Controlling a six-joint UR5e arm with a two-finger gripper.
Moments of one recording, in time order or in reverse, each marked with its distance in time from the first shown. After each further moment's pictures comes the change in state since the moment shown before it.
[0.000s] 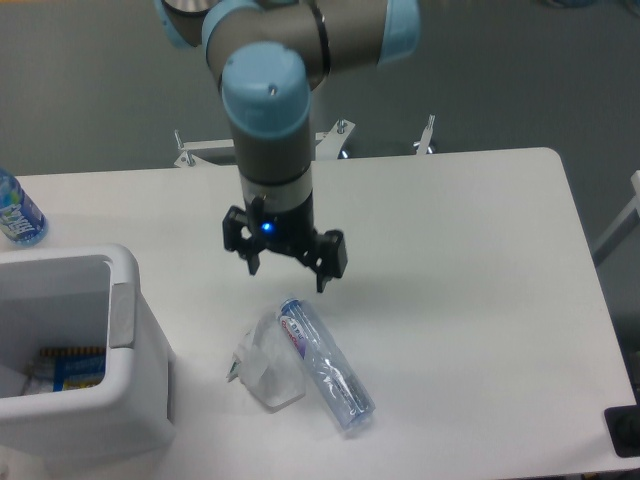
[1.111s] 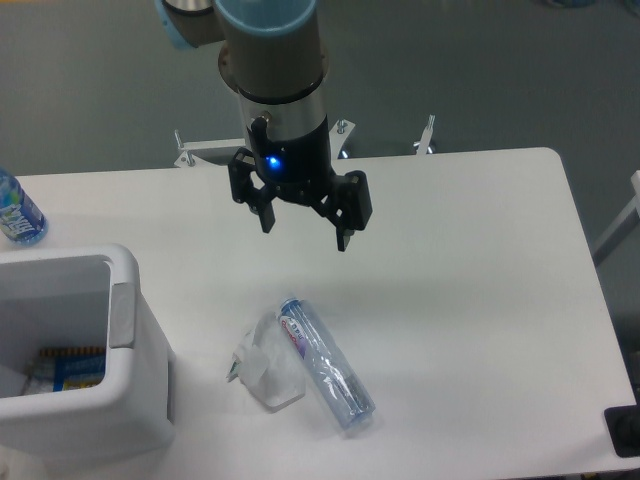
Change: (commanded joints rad) arm 0.067 0.133 0.252 -0.247 0.107 0.106
